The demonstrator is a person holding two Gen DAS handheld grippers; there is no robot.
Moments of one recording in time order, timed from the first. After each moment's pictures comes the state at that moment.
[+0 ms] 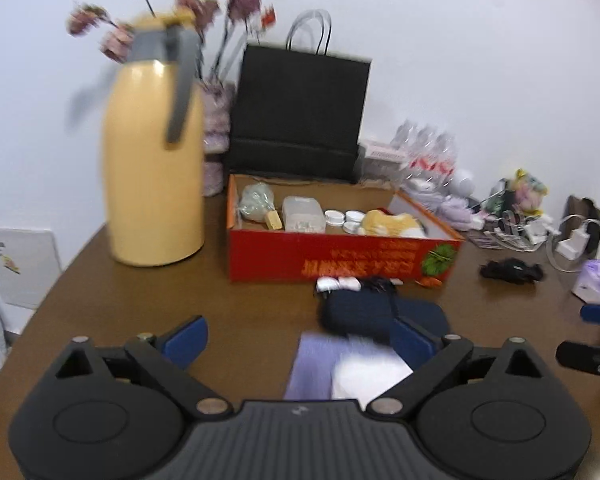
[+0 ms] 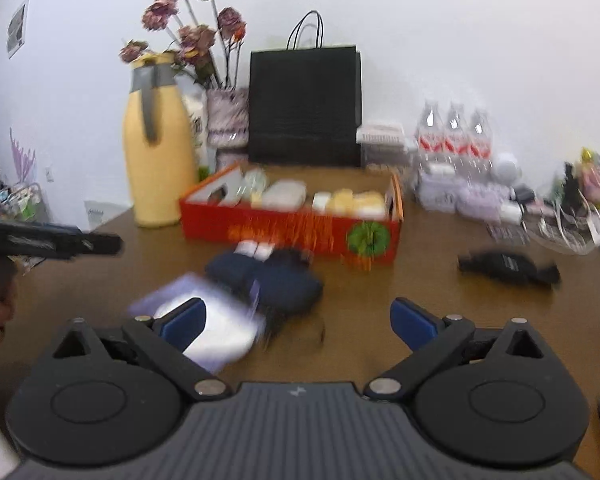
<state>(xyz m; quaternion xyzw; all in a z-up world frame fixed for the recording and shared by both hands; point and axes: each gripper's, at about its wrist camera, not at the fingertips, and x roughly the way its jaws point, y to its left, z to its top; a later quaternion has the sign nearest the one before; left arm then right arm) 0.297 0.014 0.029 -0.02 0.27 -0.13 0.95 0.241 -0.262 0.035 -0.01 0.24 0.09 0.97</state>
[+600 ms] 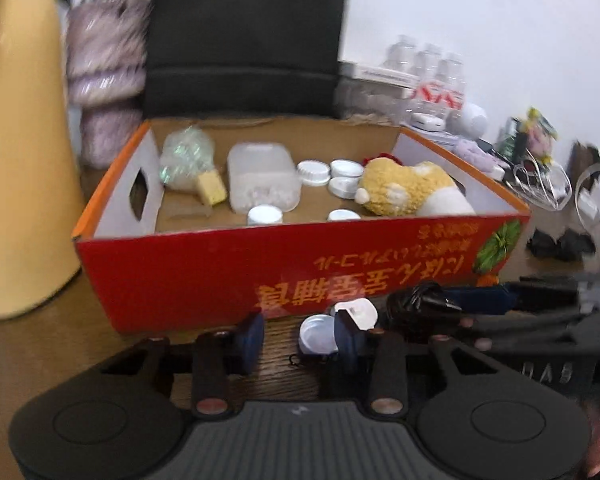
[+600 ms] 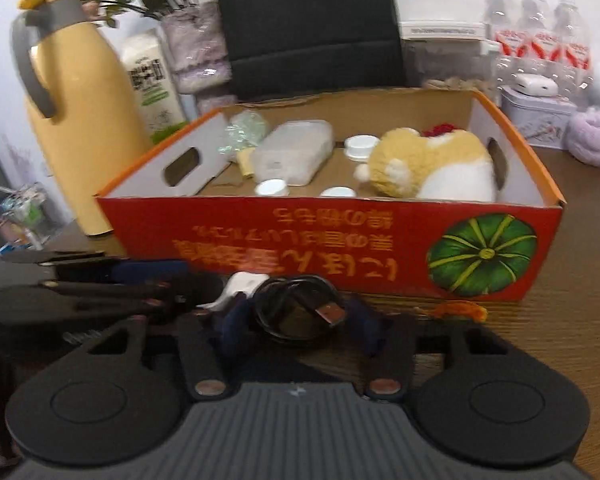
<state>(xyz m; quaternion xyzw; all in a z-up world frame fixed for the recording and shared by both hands) 0.448 -0.046 -0.040 0.03 0.33 -0.18 0.93 0.451 -0.236 -0.044 0.06 0.34 0.15 0.93</state>
